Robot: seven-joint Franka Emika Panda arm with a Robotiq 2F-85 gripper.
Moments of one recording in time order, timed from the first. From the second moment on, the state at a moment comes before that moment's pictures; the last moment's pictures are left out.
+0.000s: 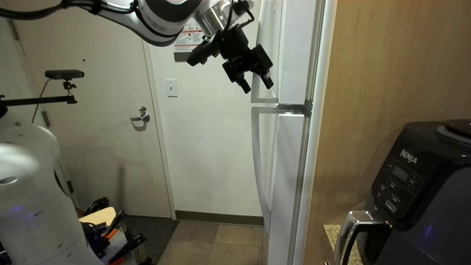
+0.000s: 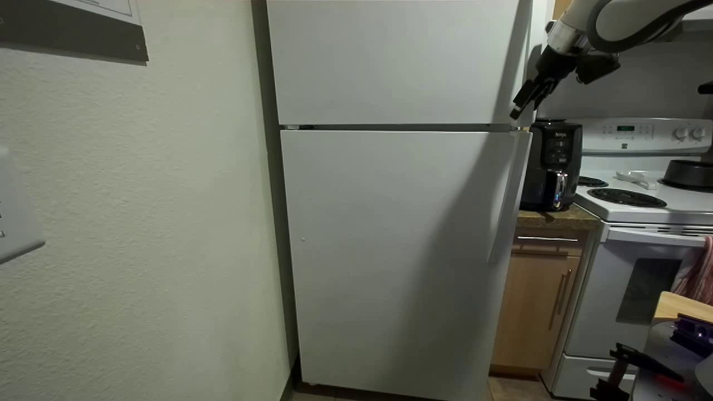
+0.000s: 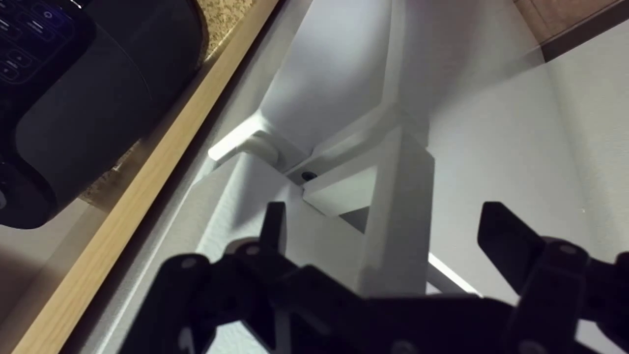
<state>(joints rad) -0.13 -0.53 -0.11 -2.40 -0.28 2.42 -0.02</state>
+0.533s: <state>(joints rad) -0.13 -0.53 -0.12 -2.40 -0.28 2.45 -0.02</state>
